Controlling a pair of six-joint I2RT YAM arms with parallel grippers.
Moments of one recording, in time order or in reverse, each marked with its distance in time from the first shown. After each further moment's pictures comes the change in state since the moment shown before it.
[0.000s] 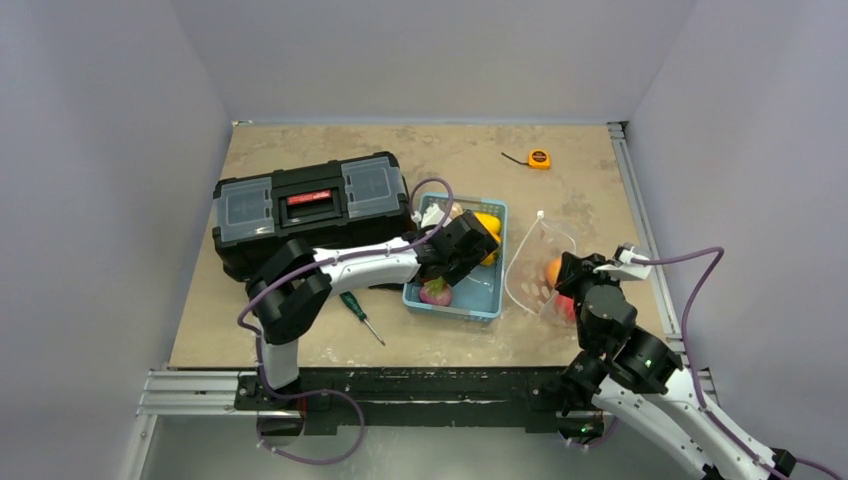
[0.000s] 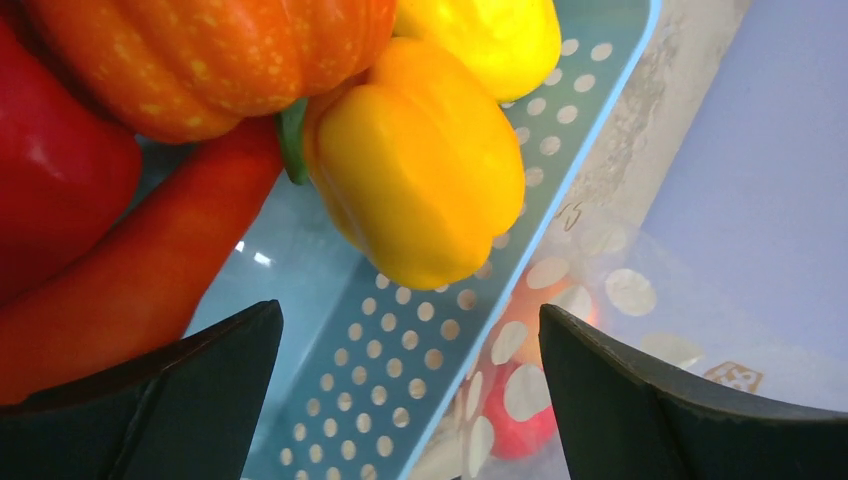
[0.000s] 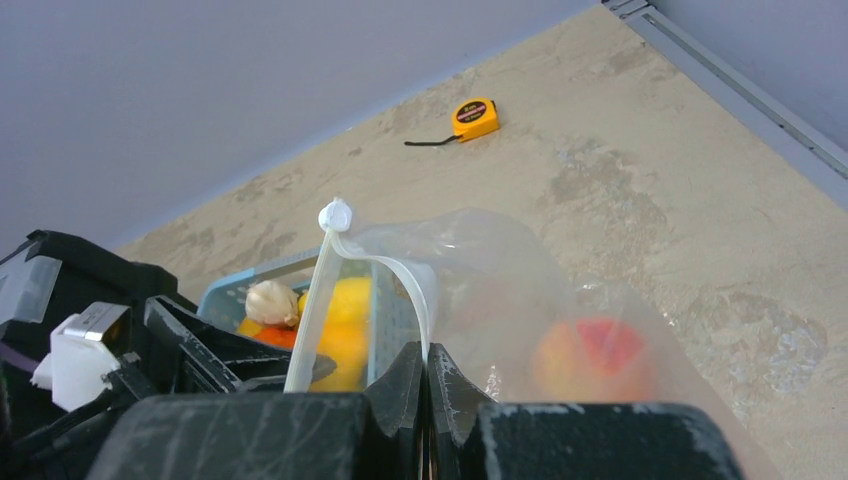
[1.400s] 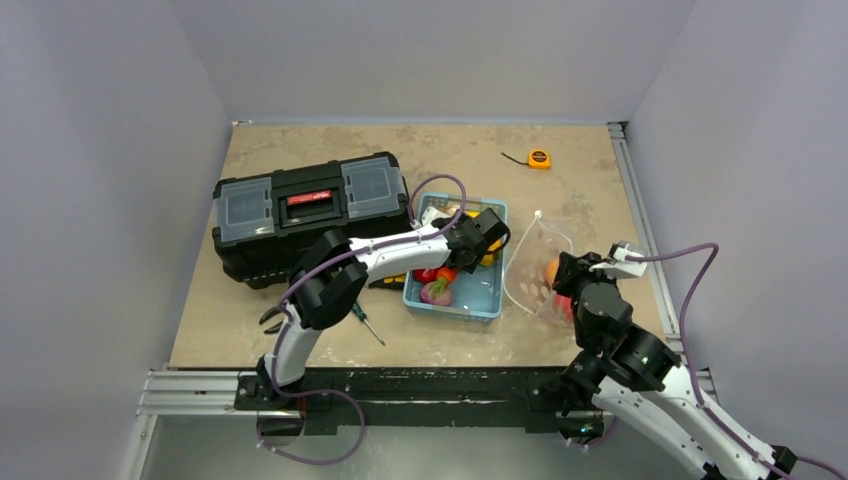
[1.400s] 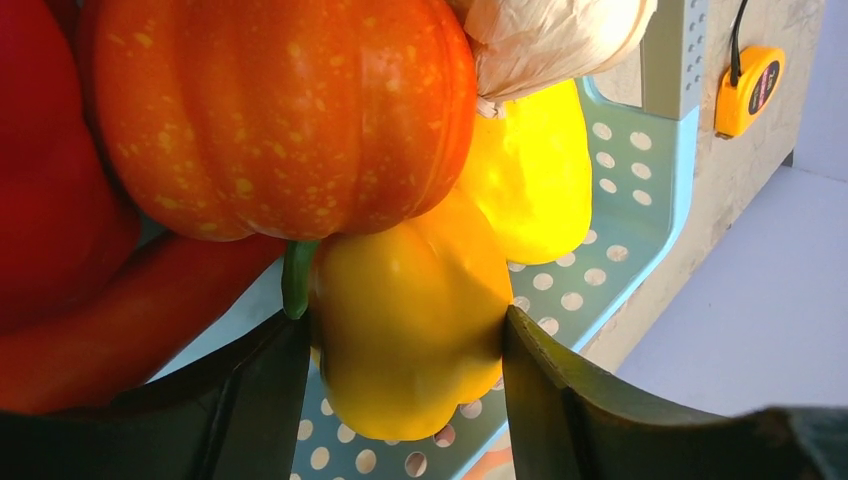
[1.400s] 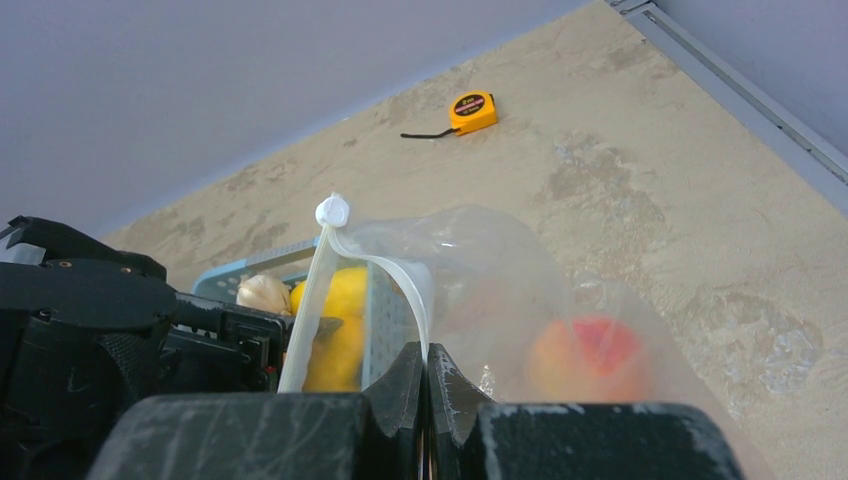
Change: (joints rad) left arm -0.010 0.240 0.326 -0.303 -0.215 -0.431; right arm 0.000 0.027 0.000 0.003 -0.001 -0.013
